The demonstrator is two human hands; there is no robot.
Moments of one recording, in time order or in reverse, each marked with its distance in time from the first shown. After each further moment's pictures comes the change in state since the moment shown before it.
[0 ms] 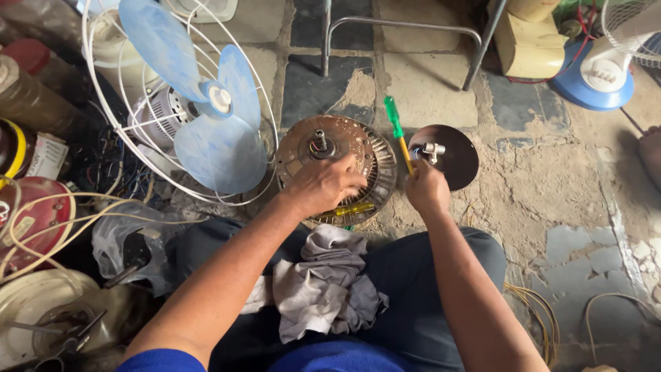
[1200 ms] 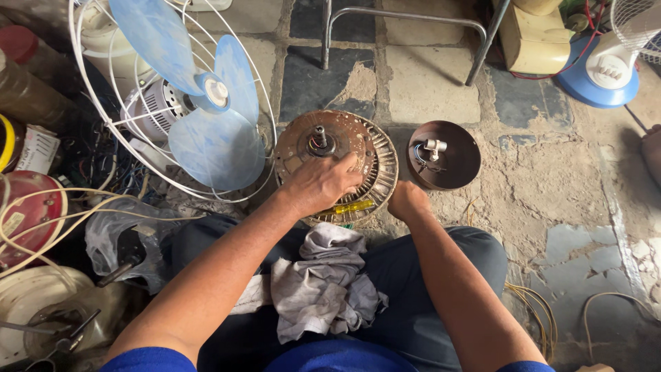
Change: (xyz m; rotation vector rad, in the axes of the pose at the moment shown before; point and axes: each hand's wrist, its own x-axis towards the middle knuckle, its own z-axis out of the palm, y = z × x) left_hand -0.001 -0.006 0.003 0.153 0.021 0.105; right_hand -0.009 -0.008 0.041 -0.364 -0.454 0.021
